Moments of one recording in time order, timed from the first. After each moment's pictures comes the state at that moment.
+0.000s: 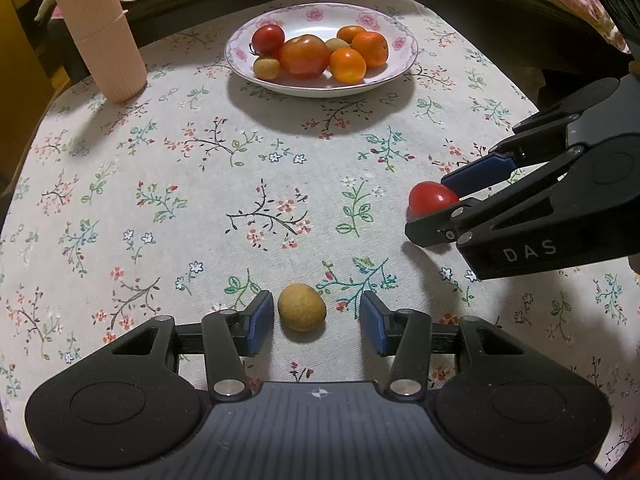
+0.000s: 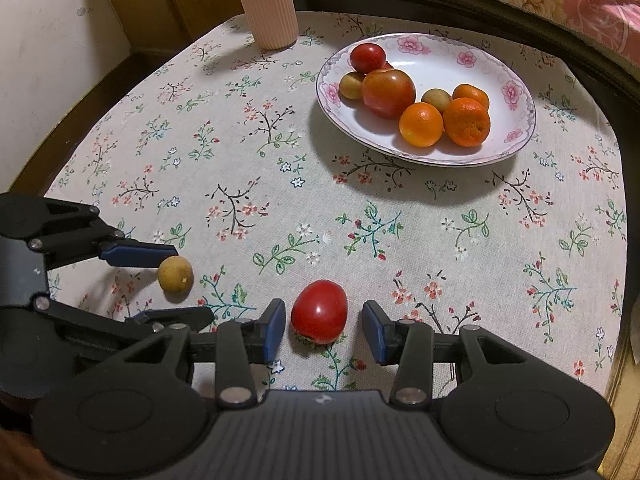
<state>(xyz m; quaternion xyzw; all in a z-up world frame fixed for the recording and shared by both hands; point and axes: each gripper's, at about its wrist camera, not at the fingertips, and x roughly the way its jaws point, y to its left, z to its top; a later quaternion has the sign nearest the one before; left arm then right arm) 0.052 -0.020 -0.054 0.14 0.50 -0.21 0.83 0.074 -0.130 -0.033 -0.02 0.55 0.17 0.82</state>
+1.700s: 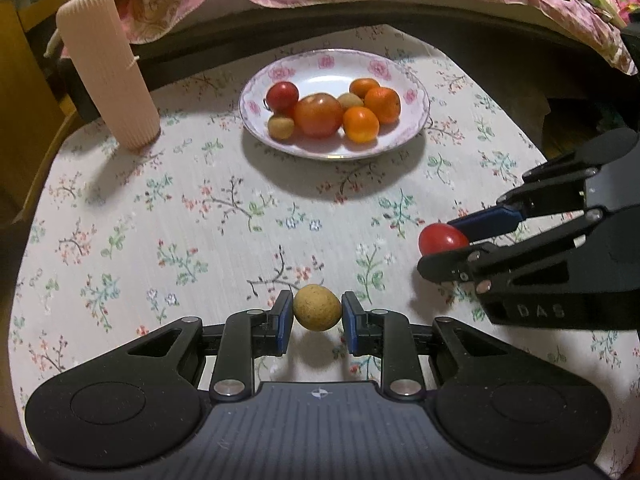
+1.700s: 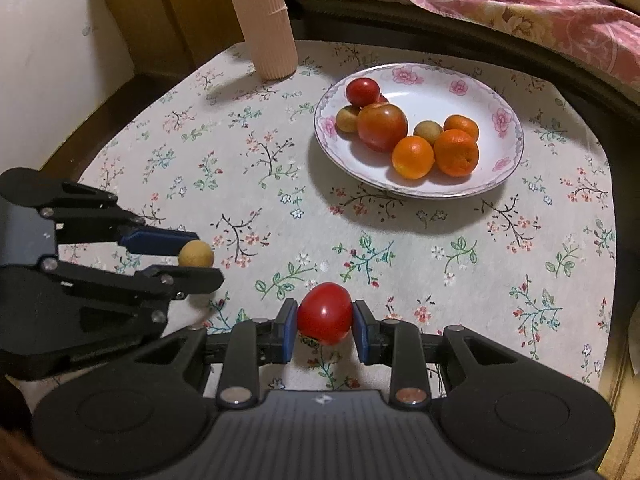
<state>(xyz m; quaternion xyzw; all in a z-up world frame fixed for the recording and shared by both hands) 0.071 -0.026 -0.030 0.13 0.47 -0.20 0.85 0.073 -0.136 -0.015 -0.01 0.52 0.17 0.84</state>
